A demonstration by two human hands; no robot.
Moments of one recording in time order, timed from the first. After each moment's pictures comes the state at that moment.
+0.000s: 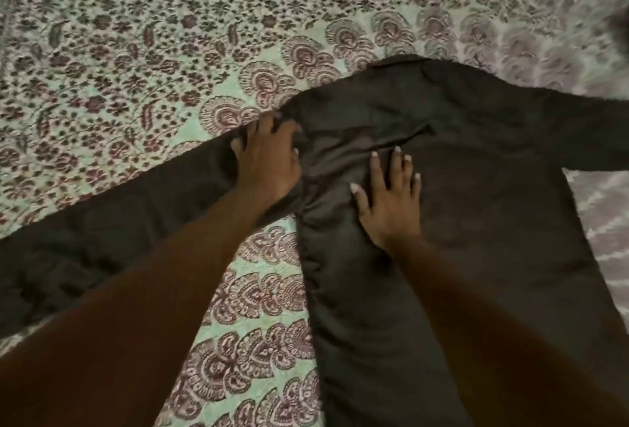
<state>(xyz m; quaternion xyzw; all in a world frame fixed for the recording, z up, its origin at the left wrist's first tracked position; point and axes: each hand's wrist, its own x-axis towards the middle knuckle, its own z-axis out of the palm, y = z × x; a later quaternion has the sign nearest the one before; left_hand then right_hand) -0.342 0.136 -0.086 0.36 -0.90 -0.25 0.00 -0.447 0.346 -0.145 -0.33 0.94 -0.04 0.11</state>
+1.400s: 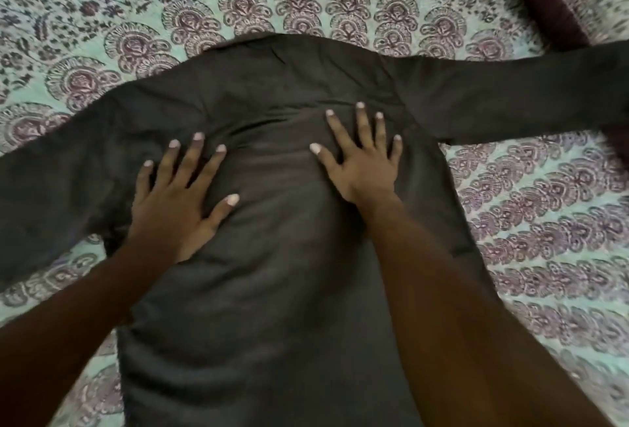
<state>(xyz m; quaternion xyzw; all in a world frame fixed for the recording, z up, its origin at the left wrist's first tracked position) -0.397 0.264 -0.150 0.25 -0.96 -0.04 -0.05 -0.633 0.466 -0.146 -0.27 0.95 -0.09 0.14</state>
